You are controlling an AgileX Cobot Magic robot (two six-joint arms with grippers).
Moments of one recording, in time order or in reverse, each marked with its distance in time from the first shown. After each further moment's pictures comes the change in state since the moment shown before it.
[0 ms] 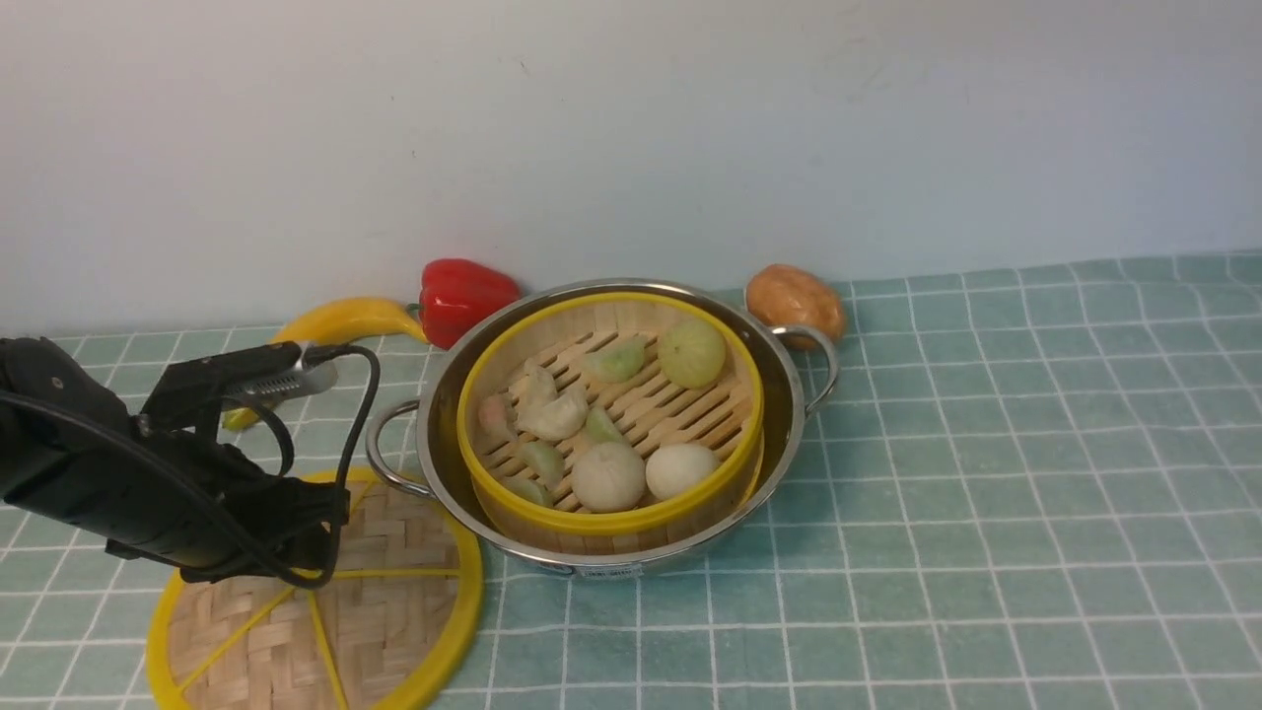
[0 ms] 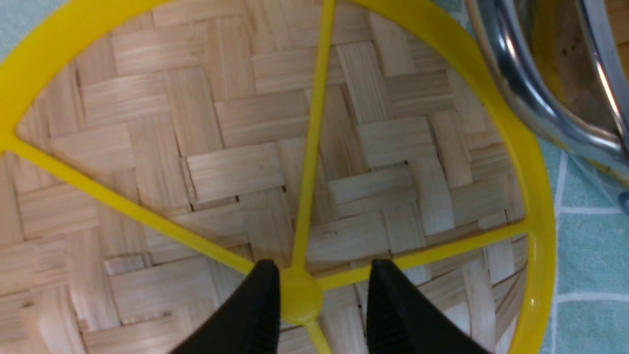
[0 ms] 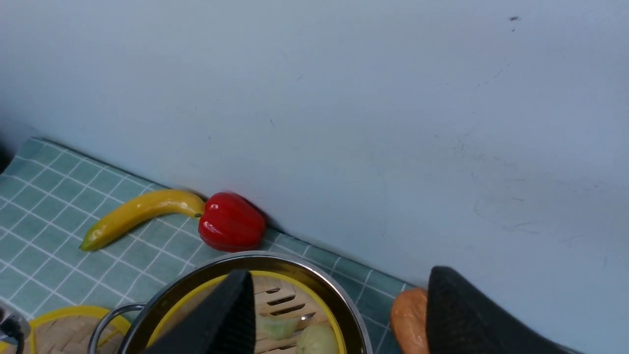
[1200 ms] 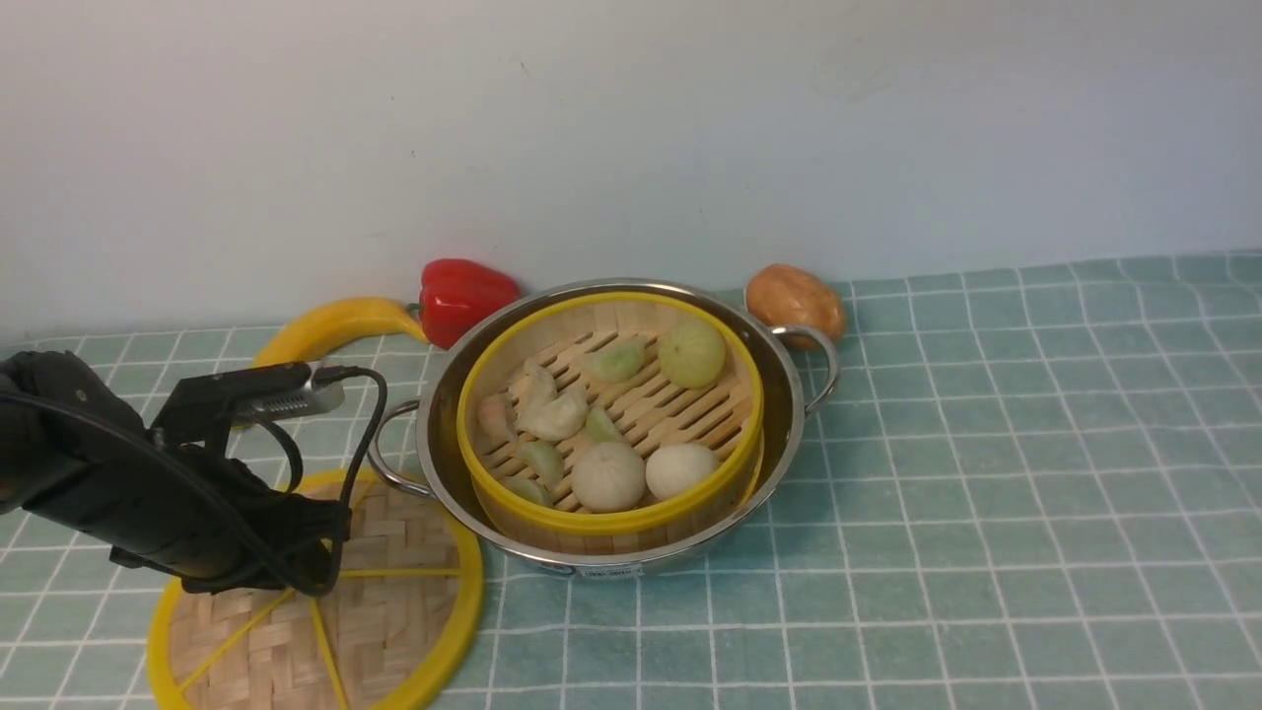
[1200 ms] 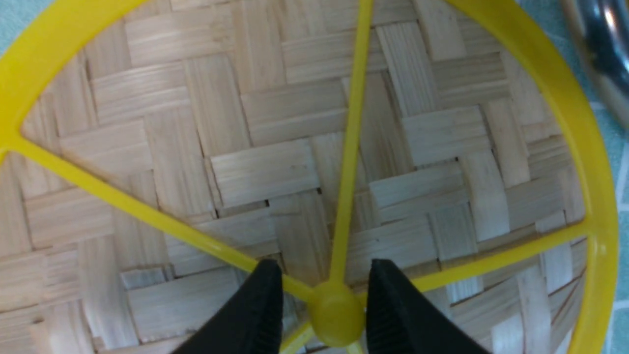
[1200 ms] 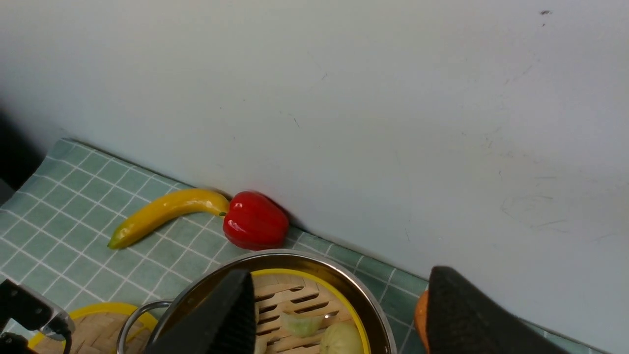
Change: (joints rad) right arm 0.000 0.000 0.000 0.041 0.000 0.000; left arm 0.000 0.055 -0.002 0.026 -0.023 0.004
